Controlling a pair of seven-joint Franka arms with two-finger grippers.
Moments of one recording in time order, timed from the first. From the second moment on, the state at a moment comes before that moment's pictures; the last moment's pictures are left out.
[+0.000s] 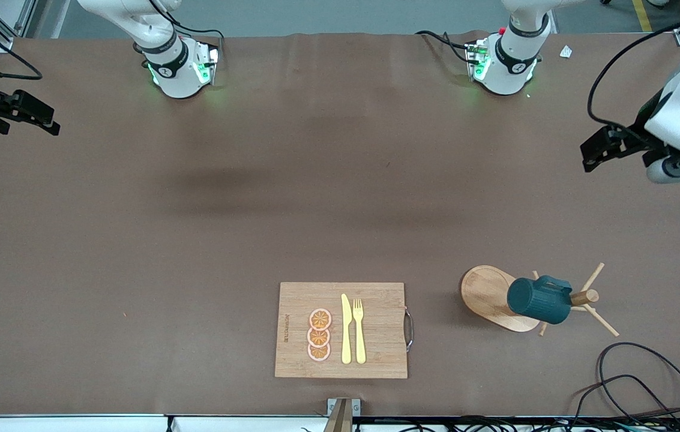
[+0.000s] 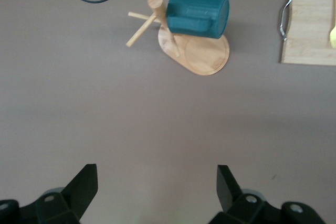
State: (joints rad) left arm 0.12 0.11 -0.35 -1.33 0.12 1.42 -0.23; right arm 0.02 -0.16 -0.06 -1.73 0.01 1.50 0.01
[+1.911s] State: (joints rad) left arm 0.01 0.00 -0.11 -1.50 0.01 1.42 -0.13; right arm 0.02 -0.16 -0.06 -1.73 0.01 1.50 0.01
